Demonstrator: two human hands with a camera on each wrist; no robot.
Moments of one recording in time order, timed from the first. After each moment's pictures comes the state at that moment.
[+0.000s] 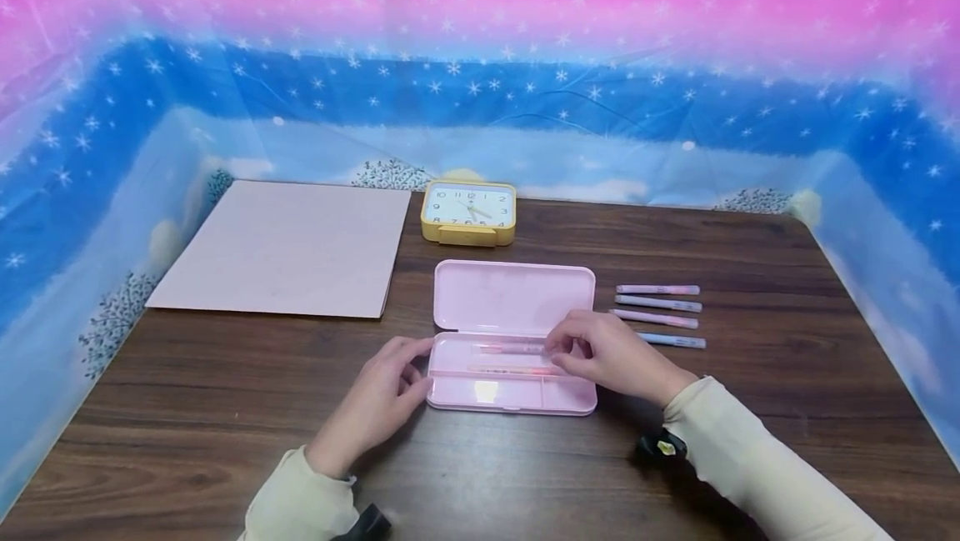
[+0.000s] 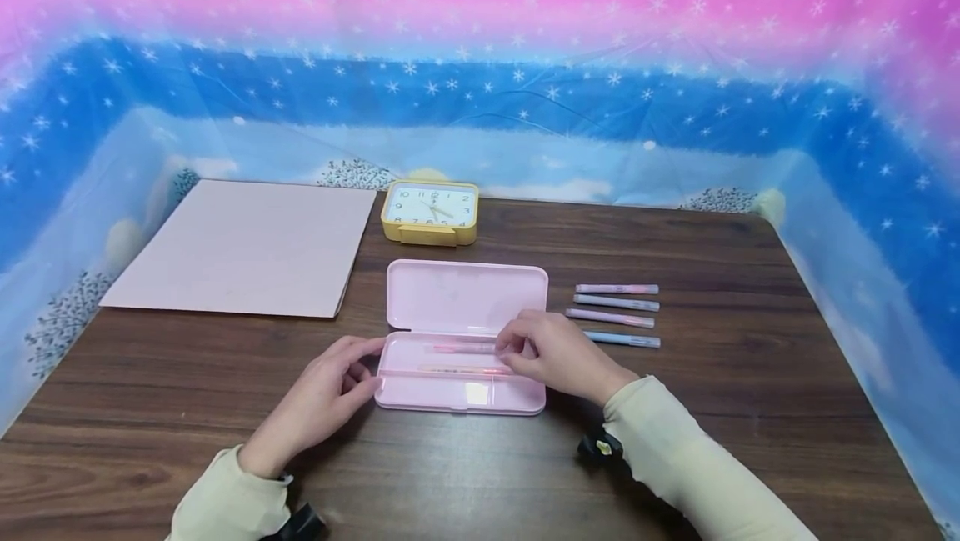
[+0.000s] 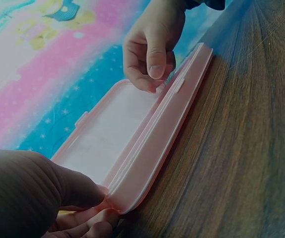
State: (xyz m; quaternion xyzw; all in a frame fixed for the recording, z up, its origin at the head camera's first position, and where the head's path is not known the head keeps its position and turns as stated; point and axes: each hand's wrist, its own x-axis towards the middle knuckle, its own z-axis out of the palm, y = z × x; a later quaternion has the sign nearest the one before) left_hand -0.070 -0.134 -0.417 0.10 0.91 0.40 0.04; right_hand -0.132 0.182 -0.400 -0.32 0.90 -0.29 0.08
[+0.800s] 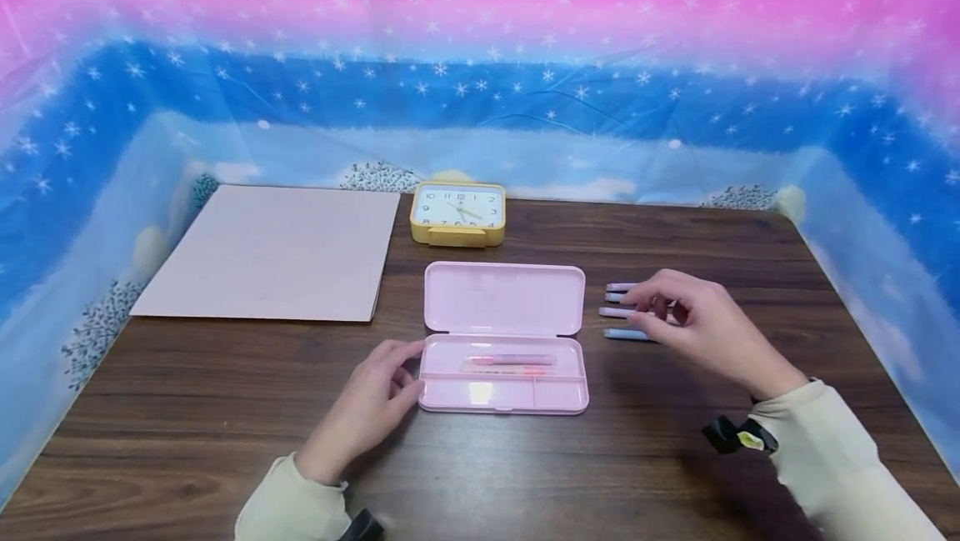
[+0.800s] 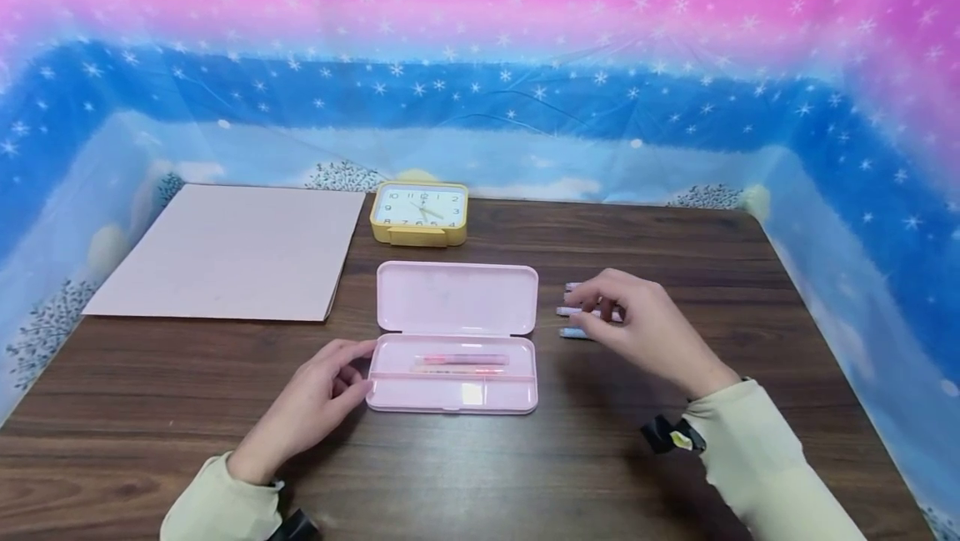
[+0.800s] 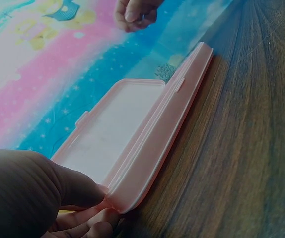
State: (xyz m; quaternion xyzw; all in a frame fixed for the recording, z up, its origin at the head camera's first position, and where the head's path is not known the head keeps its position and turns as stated) left_hand -0.070 -0.133 -0.415 0.10 0.91 0.40 0.04; right_hand -0.121 0.259 -0.342 -0.26 0.92 -0.29 -0.06
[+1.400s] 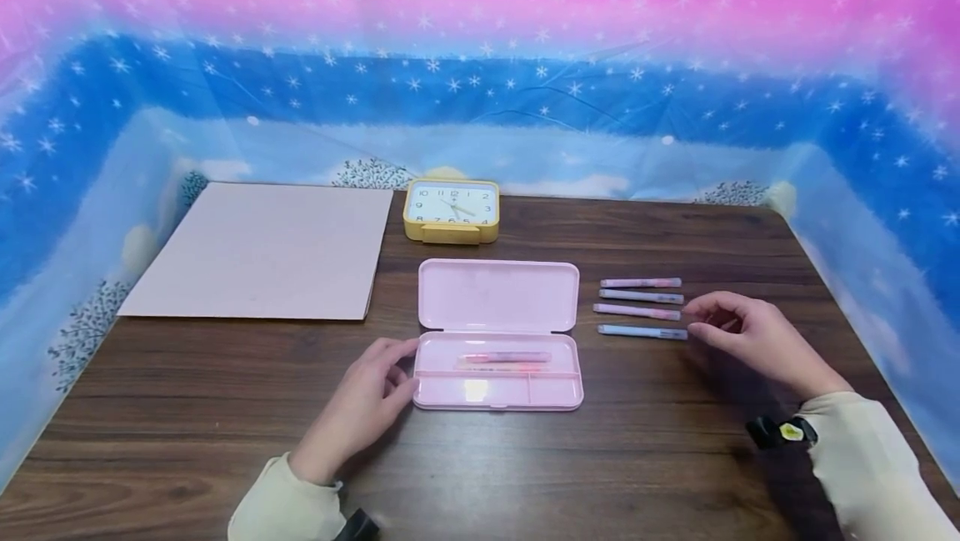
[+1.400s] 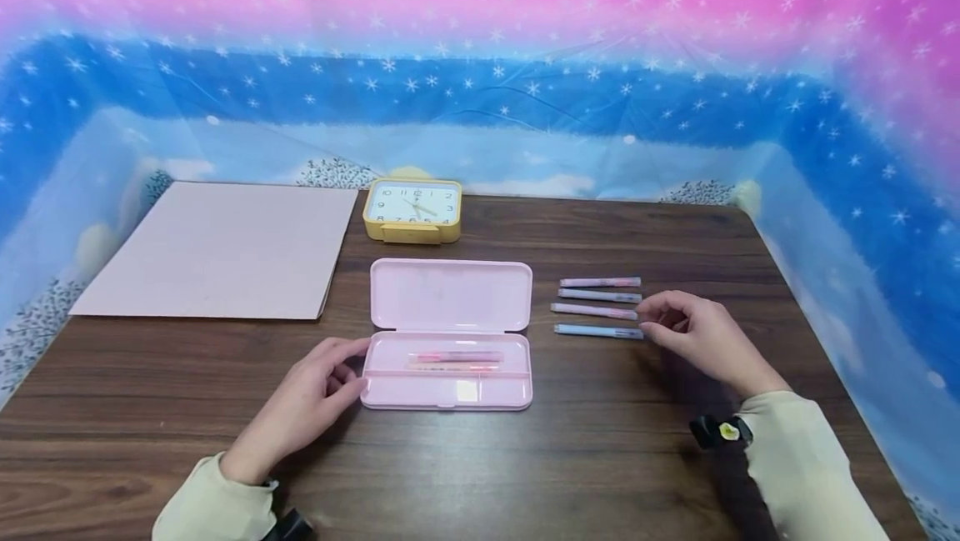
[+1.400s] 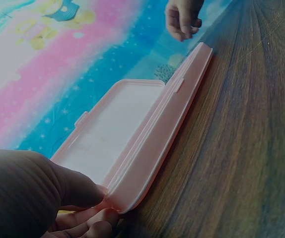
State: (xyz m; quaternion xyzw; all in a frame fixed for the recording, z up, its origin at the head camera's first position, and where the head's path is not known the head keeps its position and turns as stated) left_hand -0.070 -0.132 -0.414 0.09 0.92 0.39 0.05; right_hand -0.122 0.350 -0.384 -0.13 0.96 -0.26 0.03
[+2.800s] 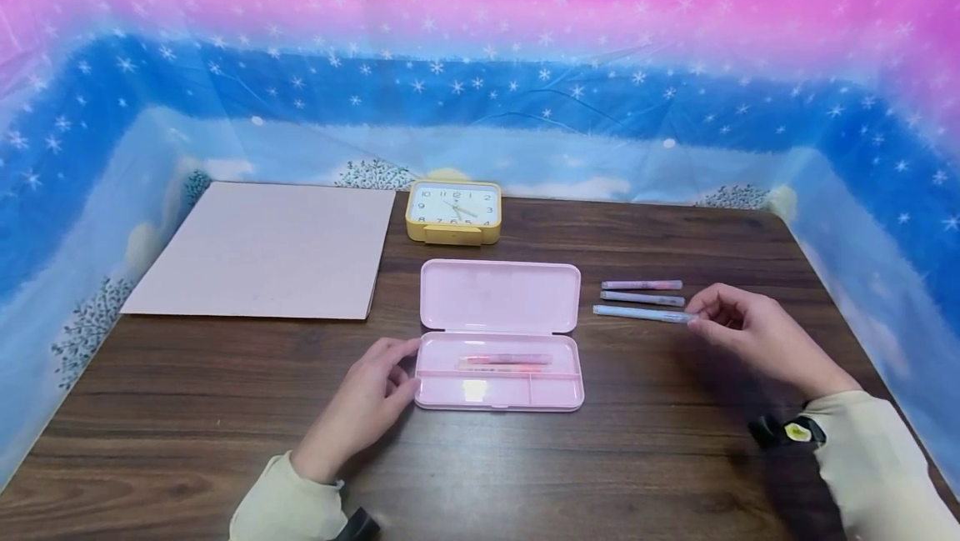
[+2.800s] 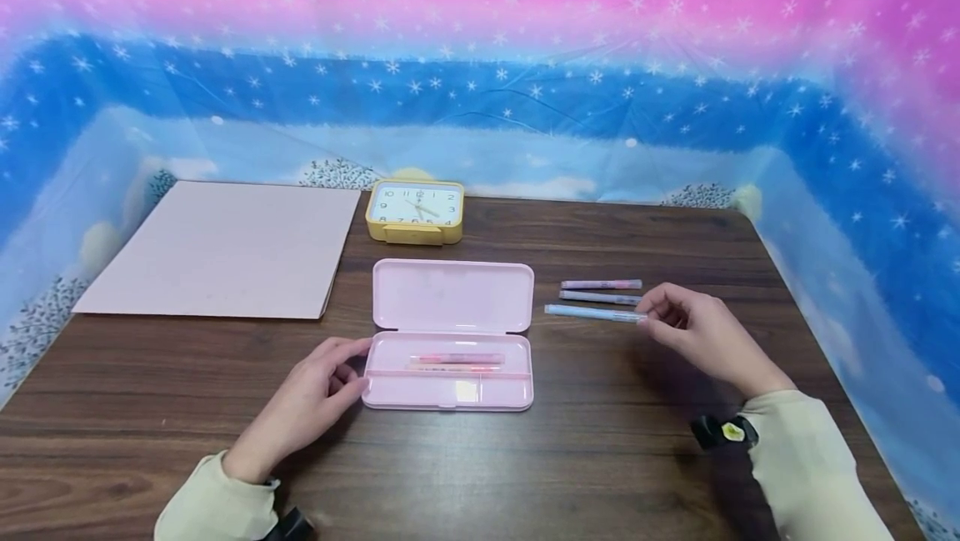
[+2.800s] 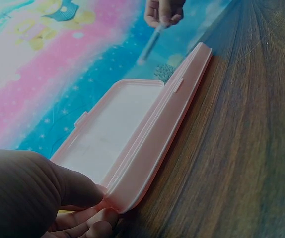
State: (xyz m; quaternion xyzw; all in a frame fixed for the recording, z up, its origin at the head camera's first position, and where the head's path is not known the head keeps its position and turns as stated) left_hand -0.069 -0.131 -0.411 0.09 0.92 0.39 0.05; right_hand -0.119 0.339 -0.365 -0.14 0.95 -0.29 0.04
